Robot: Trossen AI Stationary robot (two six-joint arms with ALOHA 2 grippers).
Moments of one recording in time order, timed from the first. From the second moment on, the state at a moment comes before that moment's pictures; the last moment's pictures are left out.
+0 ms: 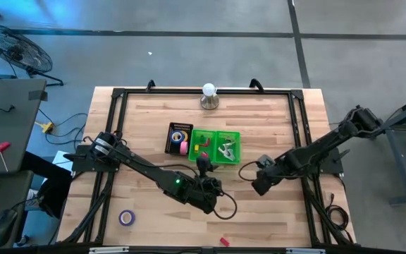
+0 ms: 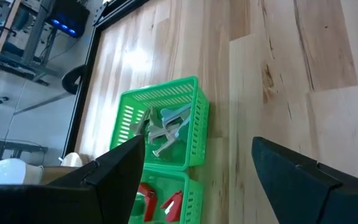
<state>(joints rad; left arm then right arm) -0.45 1.99 1.65 -0.59 -0.83 -0.04 0.46 1.29 0.71 -0.72 0.01 1.40</state>
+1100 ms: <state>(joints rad) 0.01 1.74 1.65 -1.26 -1.05 -0.15 0.54 1.23 0.76 -0.87 0.41 2.28</state>
